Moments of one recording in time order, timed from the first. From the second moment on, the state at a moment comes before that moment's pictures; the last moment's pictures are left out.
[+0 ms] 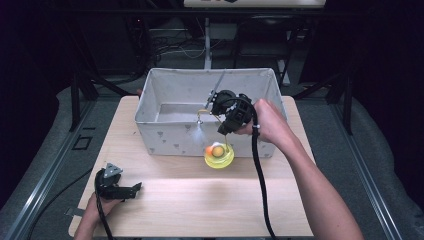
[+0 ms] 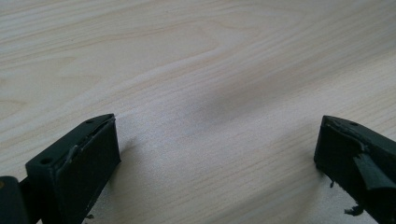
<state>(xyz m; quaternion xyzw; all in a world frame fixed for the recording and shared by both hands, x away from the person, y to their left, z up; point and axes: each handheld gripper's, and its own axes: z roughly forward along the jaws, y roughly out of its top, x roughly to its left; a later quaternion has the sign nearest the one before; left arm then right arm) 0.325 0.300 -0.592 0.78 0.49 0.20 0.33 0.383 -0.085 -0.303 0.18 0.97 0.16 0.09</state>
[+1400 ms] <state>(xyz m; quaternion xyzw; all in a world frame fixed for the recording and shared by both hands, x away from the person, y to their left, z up) 0.324 0.301 -0.592 0.78 0.49 0.20 0.33 0.400 -0.071 -0.216 0.18 0.96 0.20 0.11</state>
